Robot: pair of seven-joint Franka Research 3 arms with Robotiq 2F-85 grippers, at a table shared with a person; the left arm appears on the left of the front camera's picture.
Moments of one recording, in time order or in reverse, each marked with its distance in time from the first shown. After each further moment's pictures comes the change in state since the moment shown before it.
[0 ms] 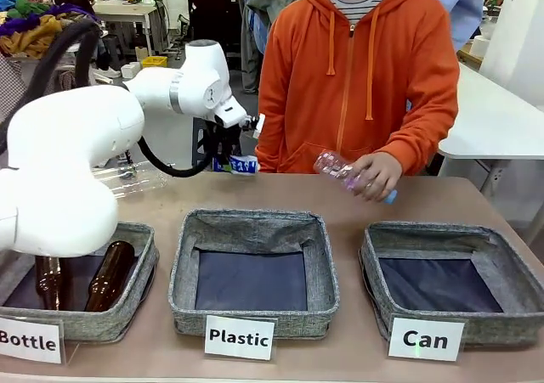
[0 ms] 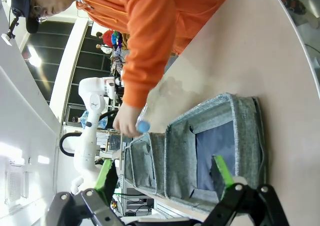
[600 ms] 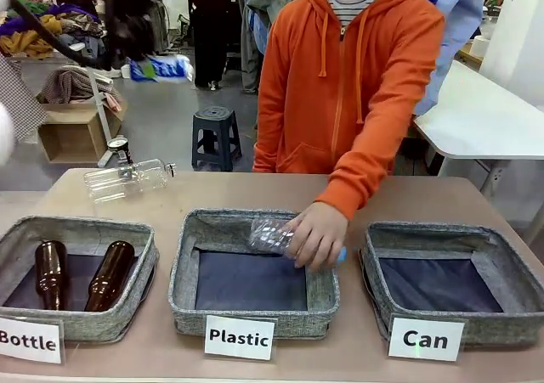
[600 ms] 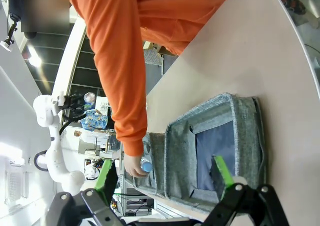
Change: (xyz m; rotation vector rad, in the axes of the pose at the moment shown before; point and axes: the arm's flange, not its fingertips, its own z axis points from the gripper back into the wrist) left arm -0.129 -0.042 0.311 -0.086 -0.113 0.023; right arm 0.000 0.000 0.000 0.000 0.000 0.000
